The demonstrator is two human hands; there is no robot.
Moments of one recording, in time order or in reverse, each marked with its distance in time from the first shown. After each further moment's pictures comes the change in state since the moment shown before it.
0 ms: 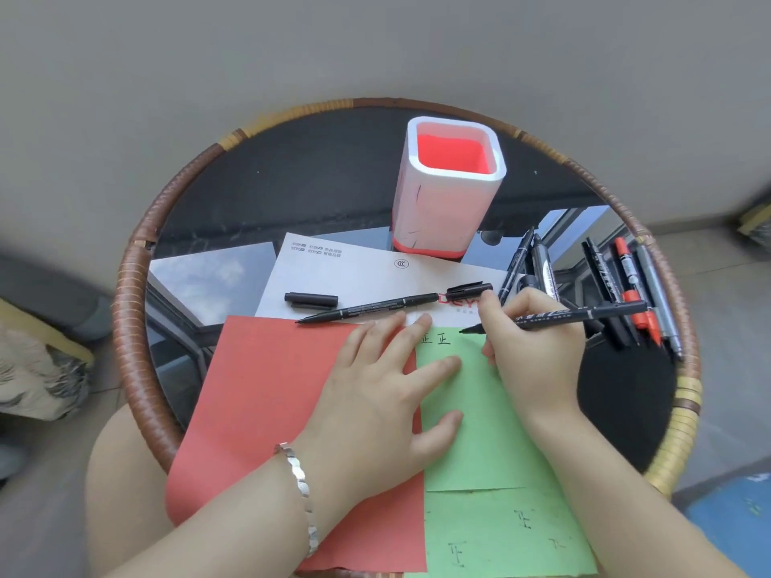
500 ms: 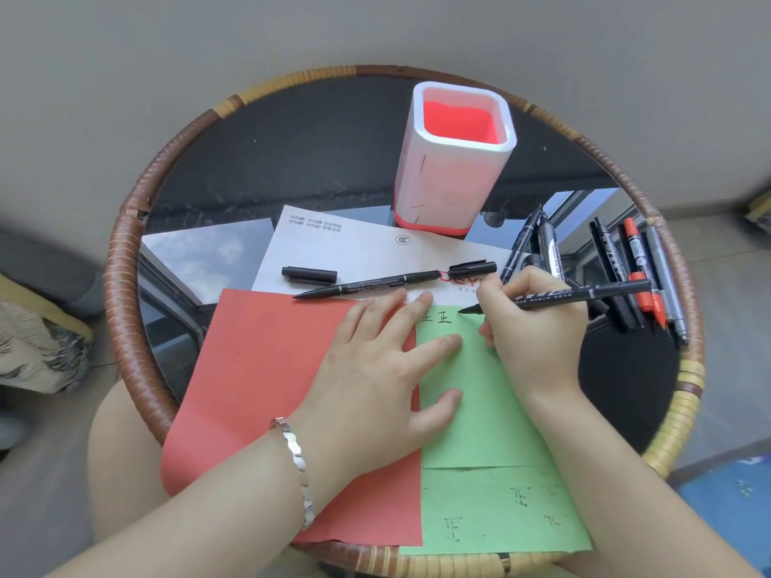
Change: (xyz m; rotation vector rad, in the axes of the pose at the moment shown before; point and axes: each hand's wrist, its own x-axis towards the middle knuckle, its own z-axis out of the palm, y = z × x) left_hand 0.000 0.001 -0.001 -0.005 -0.006 -0.005; right_hand 0.002 0.007 0.000 0.020 -0.021 0.005
